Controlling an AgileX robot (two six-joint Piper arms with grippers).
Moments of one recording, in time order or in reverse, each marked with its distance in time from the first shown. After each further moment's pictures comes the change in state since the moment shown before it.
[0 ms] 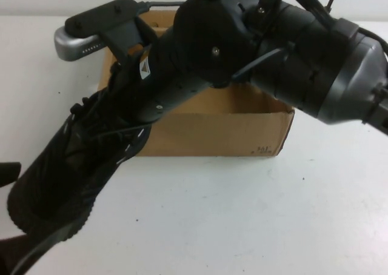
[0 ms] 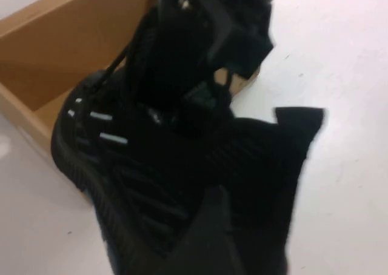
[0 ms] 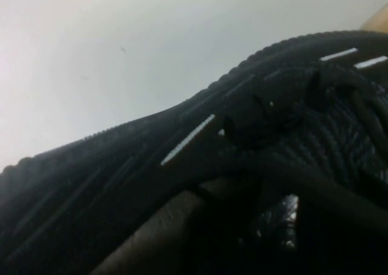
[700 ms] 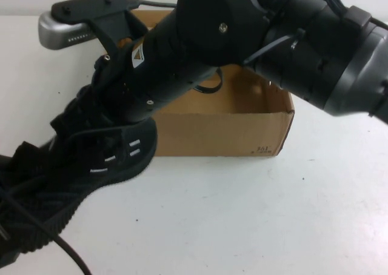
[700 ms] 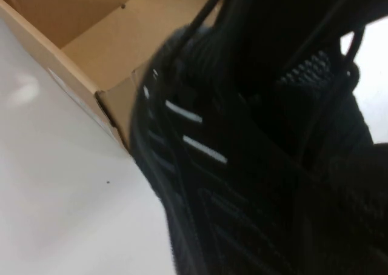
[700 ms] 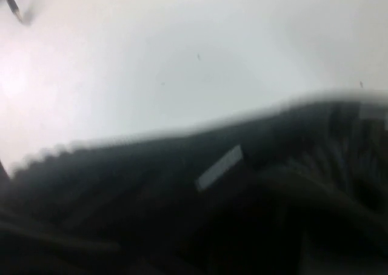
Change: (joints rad) right arm 0.000 0.000 -0.047 0.177 0.046 -0.058; left arm 0.000 0.211 -0.096 0.152 0.018 -0.032
